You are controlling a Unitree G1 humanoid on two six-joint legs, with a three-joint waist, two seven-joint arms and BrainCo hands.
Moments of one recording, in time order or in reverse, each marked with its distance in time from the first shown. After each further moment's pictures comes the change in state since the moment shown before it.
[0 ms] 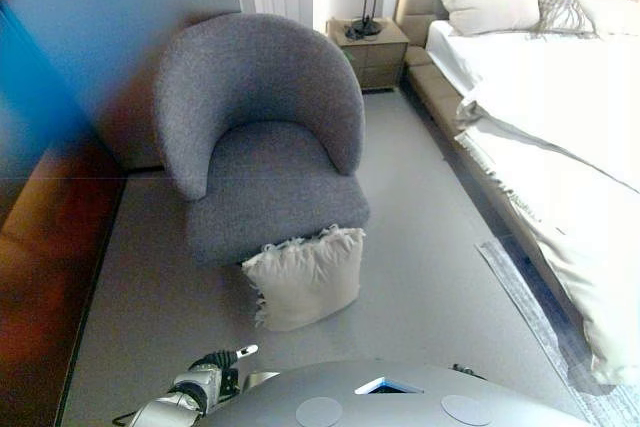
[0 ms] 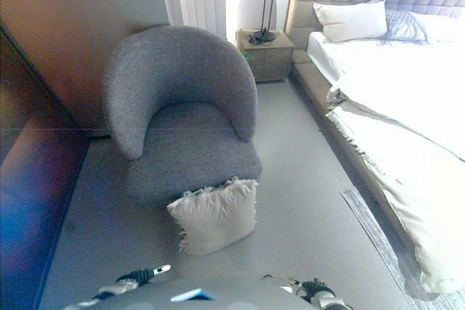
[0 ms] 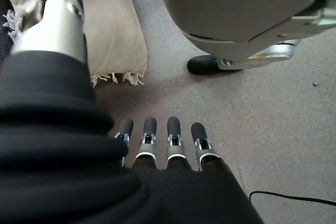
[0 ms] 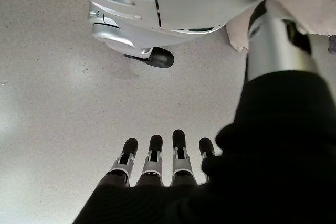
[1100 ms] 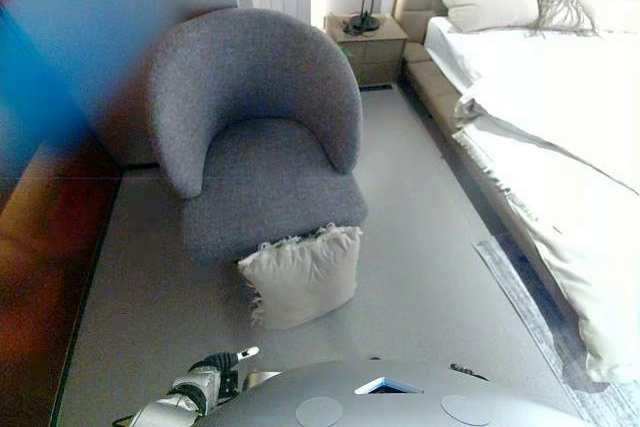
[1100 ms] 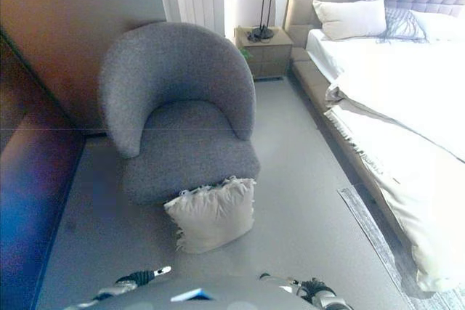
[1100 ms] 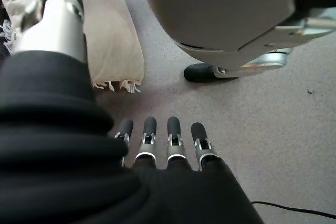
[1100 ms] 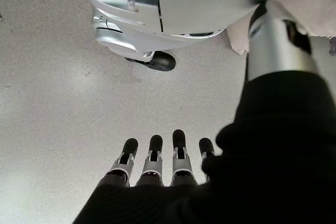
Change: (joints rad) left arm -0.010 -0.001 0.001 0.018 0.001 -0.044 -0.025; right arm -0.026 -0.011 -0.005 0.001 0.001 0.011 0.065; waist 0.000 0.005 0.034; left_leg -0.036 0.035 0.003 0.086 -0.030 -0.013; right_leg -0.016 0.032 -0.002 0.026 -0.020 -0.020
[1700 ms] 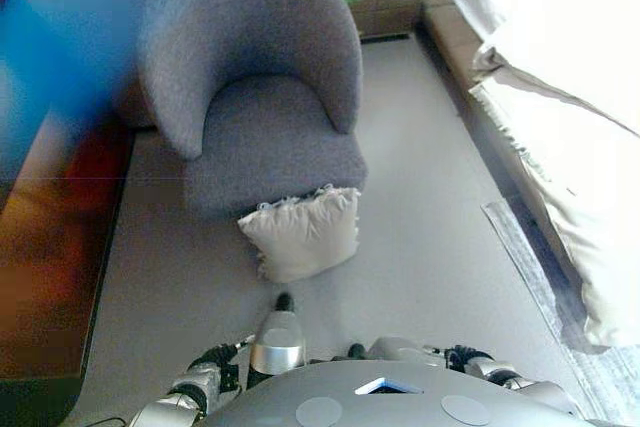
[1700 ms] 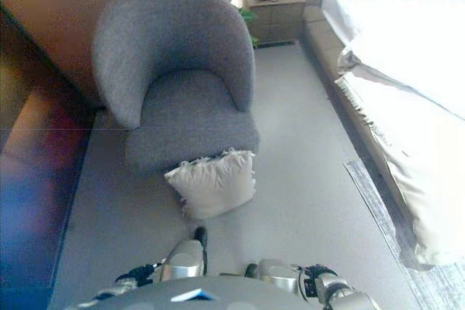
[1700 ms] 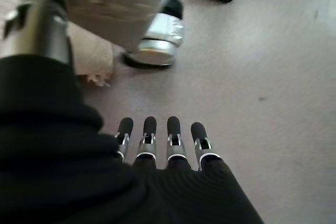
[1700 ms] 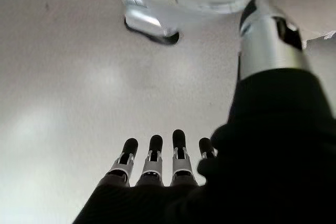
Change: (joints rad) left arm 0.020 -0.021 0.047 -0.007 -0.010 -0.016 -0.019; right arm -0.107 -0.034 0.006 0.071 0.013 0.049 -0.022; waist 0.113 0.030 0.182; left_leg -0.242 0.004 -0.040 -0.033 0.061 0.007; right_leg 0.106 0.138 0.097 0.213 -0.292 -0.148
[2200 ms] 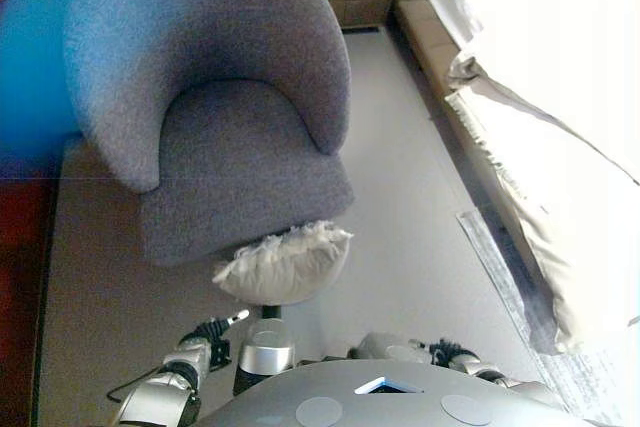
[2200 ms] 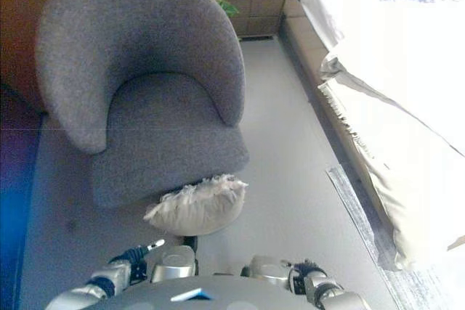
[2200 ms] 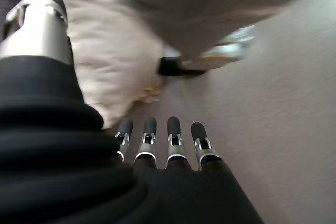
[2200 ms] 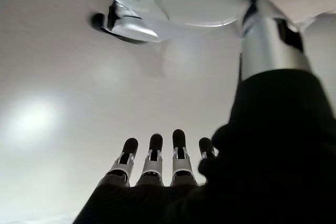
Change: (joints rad) left arm -0.115 0.102 -0.030 -0.020 0.009 -0.011 -0.035; right arm 0.015 0.065 -0.020 -0.065 -0.052 -0.095 -0.015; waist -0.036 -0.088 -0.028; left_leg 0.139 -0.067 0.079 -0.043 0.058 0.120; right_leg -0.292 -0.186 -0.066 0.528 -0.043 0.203
